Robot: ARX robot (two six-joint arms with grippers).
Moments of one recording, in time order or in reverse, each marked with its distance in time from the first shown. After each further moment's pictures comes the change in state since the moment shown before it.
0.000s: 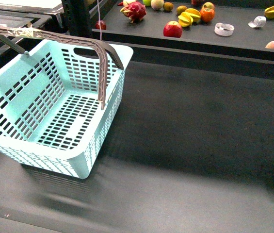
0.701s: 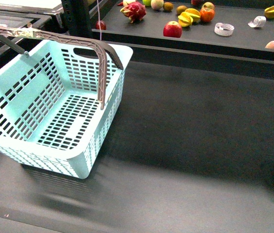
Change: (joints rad) left arm 0.000 -0.492 -0.013 -0.444 -0.001 0.004; right arm 0.000 0.000 0.000 0.000 0.000 0.000
